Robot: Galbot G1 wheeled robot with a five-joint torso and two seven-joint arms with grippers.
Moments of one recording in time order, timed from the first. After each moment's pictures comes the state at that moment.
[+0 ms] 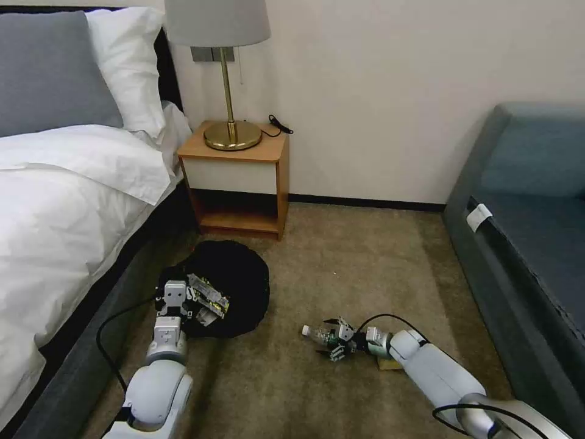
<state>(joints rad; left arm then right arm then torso) 1.40 -1.30 -0.46 -1.97 -0.02 0.23 -0.29 -0.61 1.24 -0.17 0.51 -0.01 0.54 -0.69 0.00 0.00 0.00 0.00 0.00</state>
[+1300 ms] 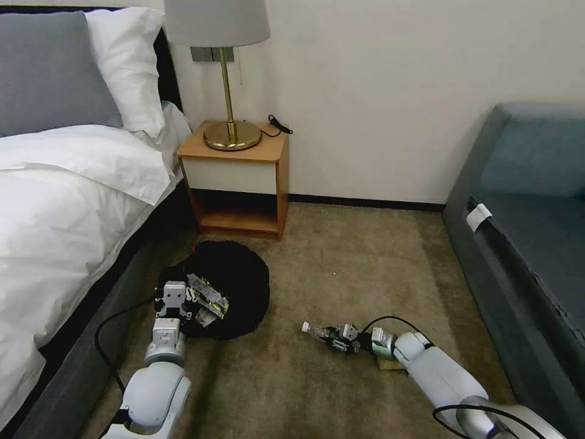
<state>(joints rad) 1.41 -1.28 -0.45 -1.98 -0.03 0.23 -0.29 -0.63 1.26 -0.06 0.50 -0.01 0.59 -0.73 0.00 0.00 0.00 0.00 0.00</state>
